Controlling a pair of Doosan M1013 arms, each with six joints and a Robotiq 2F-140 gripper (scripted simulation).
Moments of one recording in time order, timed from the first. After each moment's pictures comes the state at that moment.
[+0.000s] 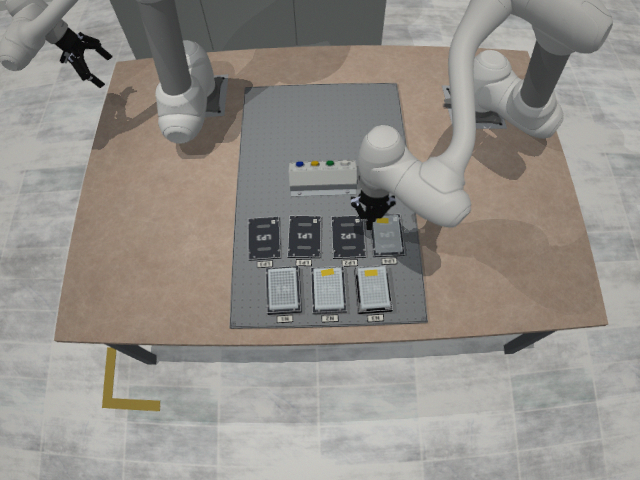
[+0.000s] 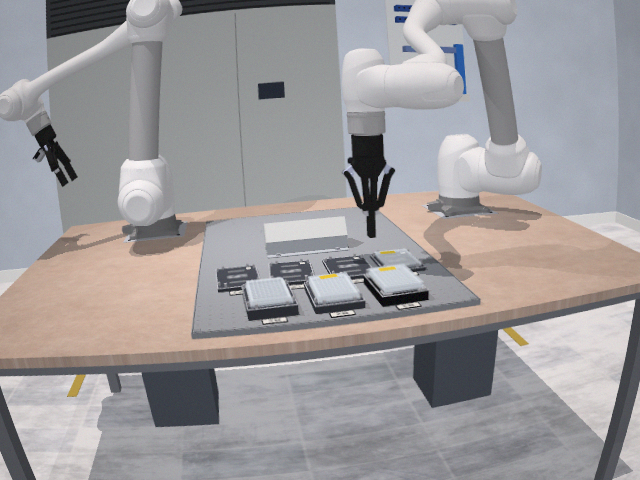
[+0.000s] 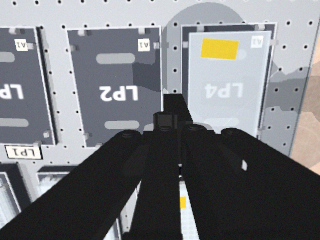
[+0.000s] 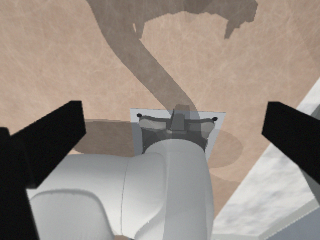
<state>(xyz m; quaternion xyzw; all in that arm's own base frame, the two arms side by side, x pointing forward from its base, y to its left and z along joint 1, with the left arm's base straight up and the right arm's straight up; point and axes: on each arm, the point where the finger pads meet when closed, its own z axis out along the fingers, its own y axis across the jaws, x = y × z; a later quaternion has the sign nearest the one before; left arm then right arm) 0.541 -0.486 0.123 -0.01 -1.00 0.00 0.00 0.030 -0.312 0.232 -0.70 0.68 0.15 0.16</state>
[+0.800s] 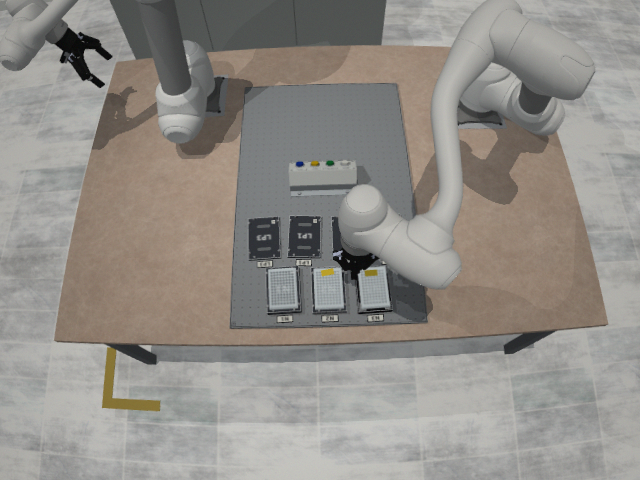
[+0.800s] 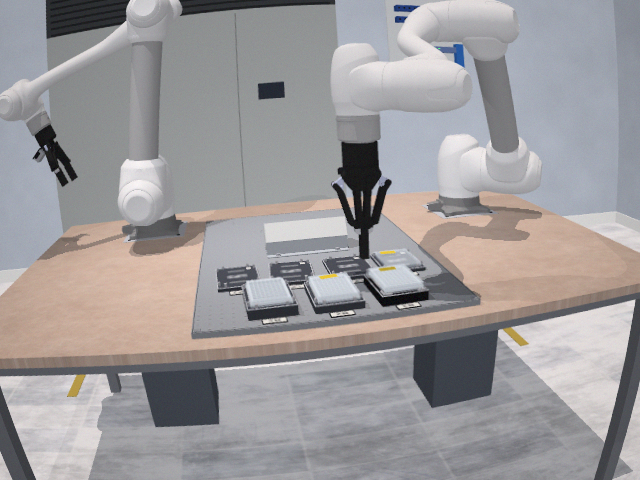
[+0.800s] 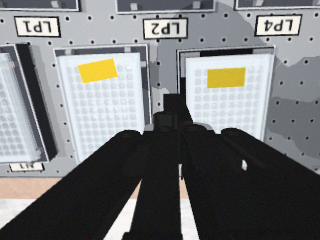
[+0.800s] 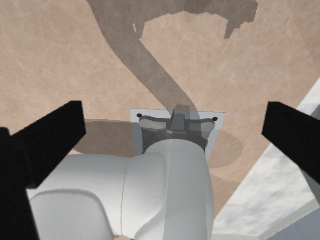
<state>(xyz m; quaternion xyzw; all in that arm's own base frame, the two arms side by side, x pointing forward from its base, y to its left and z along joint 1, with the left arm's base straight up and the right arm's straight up) 0.698 -0.546 0.124 -0.01 -1.00 0.00 0.00 0.030 -0.312 0.232 -0.70 0.68 0.15 0.16</state>
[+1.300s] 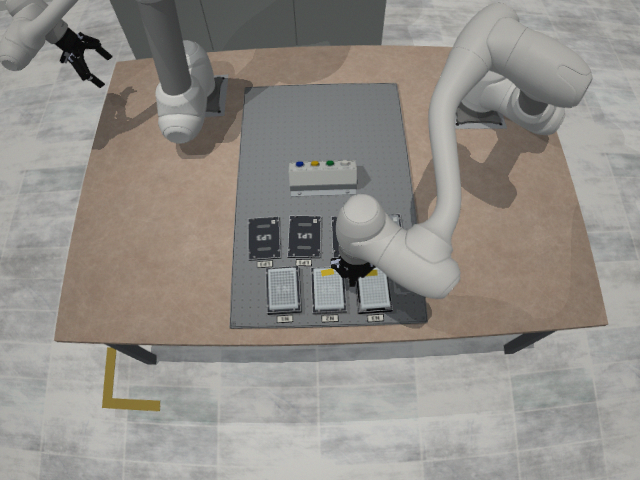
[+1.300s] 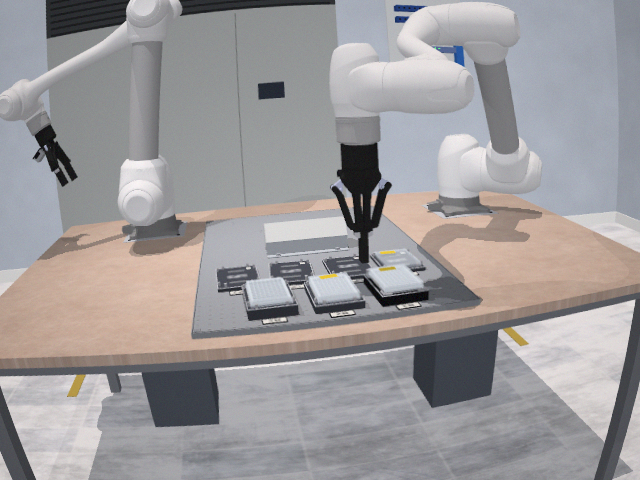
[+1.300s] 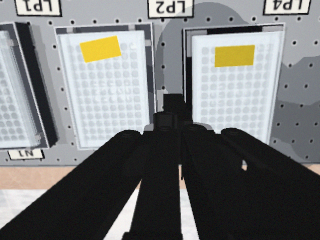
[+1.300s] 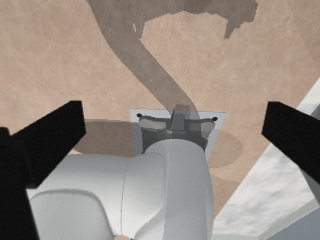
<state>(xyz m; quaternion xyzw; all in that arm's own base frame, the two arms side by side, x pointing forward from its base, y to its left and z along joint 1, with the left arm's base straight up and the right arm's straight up) 0.719 -0.552 0.123 -0.01 -1.00 0.00 0.00 0.030 -0.312 0.232 -0.70 0.68 0.15 0.16</state>
